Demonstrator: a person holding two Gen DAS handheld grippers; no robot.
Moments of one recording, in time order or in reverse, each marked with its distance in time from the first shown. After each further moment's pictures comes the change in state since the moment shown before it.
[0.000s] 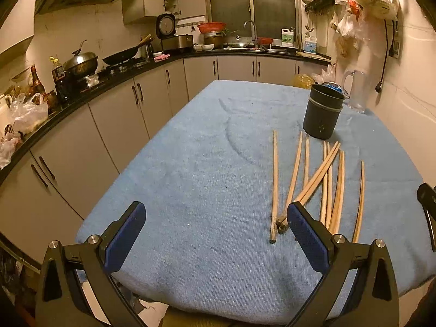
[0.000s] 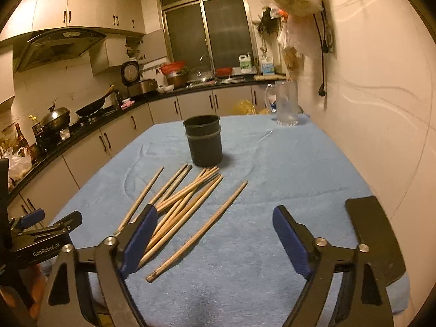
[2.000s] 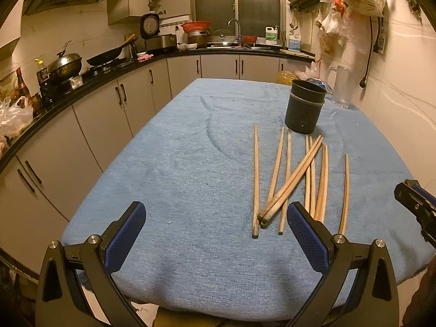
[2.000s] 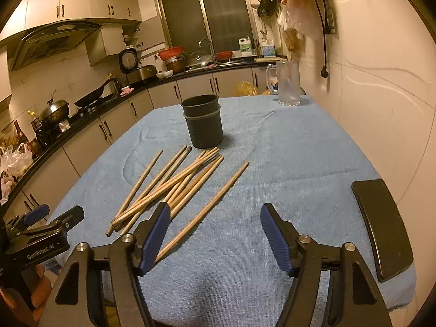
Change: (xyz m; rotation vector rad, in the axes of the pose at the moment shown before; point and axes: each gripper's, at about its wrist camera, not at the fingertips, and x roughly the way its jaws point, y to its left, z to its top) left arm 0.000 -0.008 -0.002 0.038 0.006 -0.085; right arm 0.011 -0.004 -0.005 0.024 0.085 0.008
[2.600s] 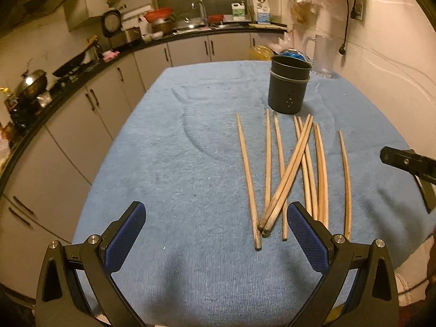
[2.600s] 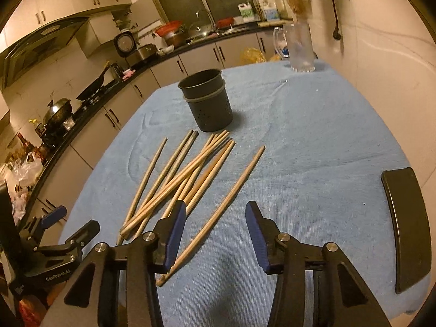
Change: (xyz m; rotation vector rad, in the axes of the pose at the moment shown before) left arm 0.038 -0.002 0.032 0.171 0.134 -0.120; right arm 0.050 -0.016 0.038 0.121 0.200 0.093
